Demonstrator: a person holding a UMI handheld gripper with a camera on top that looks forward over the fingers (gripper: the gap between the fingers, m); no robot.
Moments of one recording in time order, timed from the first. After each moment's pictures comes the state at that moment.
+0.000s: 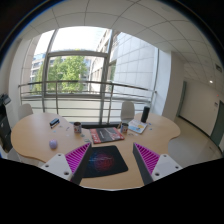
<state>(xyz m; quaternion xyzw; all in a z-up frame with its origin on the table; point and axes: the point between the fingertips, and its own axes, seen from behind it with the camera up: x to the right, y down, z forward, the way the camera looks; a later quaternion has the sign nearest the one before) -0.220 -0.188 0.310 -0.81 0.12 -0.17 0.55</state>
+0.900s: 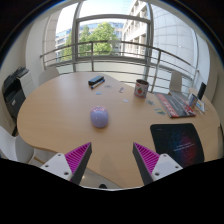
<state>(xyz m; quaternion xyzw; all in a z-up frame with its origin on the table) -0.470 0.038 0.028 -0.91 0.01 -0.03 0.40</state>
